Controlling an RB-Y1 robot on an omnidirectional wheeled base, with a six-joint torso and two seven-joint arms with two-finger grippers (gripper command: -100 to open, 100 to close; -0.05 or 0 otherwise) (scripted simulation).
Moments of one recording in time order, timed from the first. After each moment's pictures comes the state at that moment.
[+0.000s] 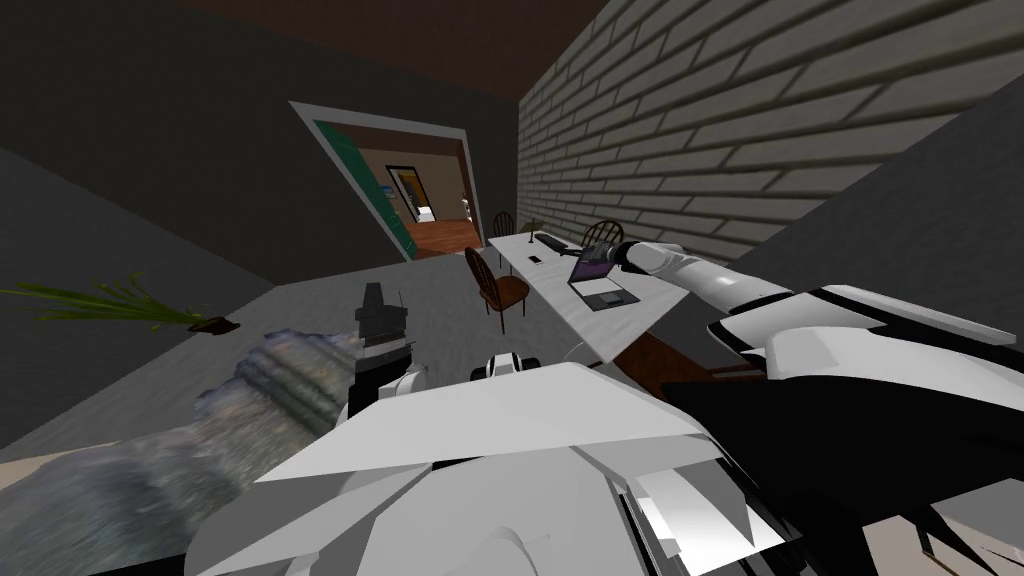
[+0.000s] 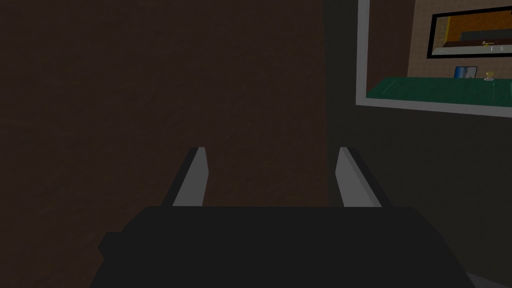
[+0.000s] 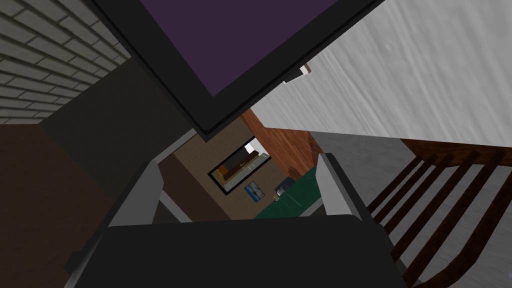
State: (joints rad) left arm 0.54 0.02 0.02 -2.27 0.00 -0.43 -0.14; right arm -0.47 -1.35 0.35 -1.24 1.67 -0.47 -0.40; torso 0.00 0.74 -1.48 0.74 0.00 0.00
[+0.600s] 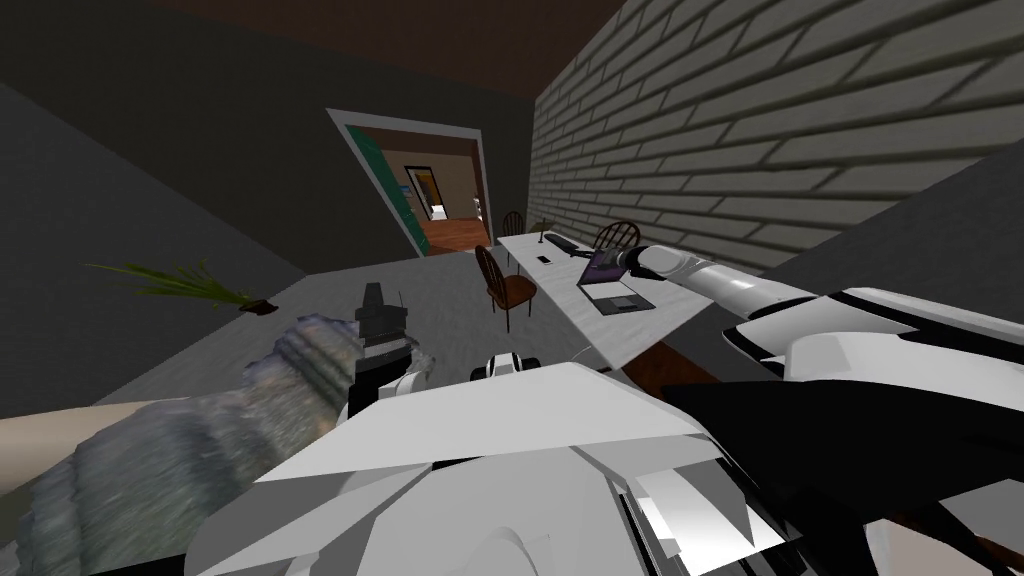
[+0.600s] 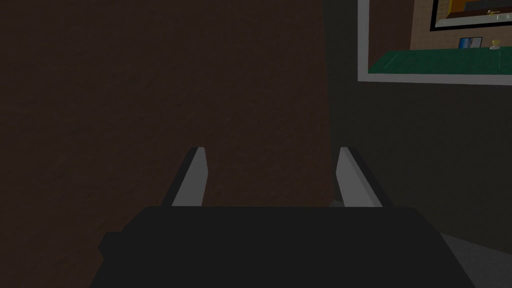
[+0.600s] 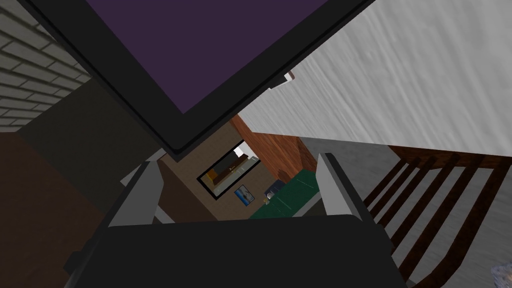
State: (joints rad) left arm 0.54 0.02 0.02 -2.27 0.00 -0.43 -0.14; right arm -0.40 -1.39 0.36 -1.17 1.52 -0.45 -0.27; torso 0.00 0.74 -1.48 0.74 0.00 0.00
